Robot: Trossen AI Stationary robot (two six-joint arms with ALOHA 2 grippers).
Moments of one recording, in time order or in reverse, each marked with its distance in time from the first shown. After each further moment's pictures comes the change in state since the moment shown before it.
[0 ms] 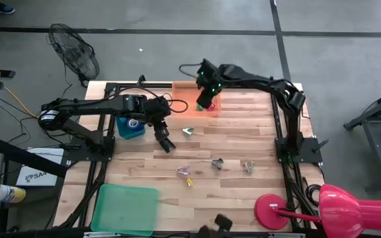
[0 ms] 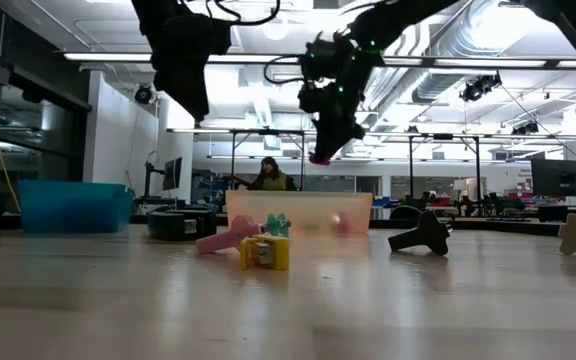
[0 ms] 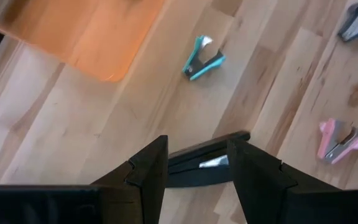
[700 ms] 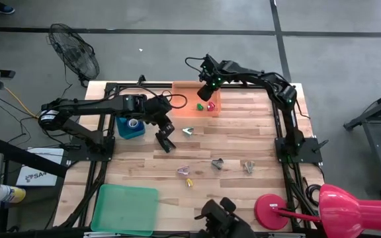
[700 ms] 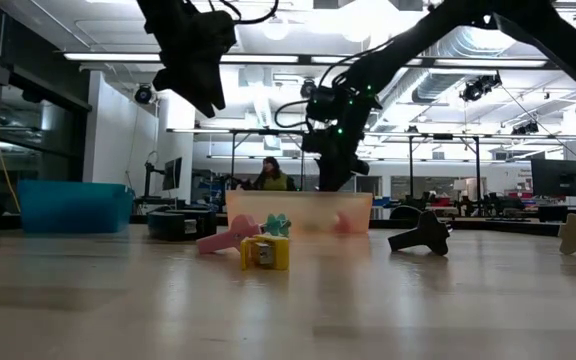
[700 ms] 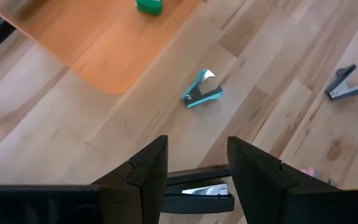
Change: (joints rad) left arm 0.000 0.000 0.000 0.082 -0.037 -0.187; right arm -0.148 0.149 -0.002 0.110 -0.068 0.025
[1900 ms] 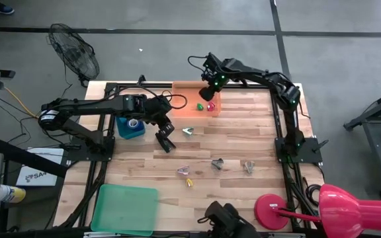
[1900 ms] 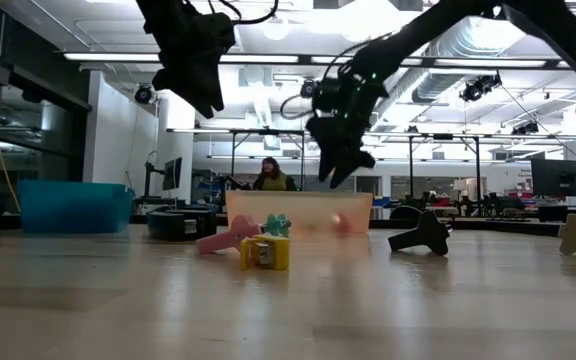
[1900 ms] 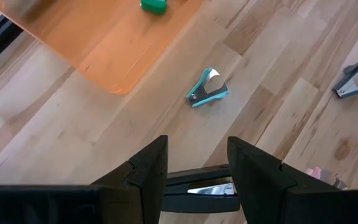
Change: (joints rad) left arm 0.000 0.000 0.000 -0.008 -0.017 0.014; right arm -0.009 -0.057 0.000 -0.103 -0.147 0.059
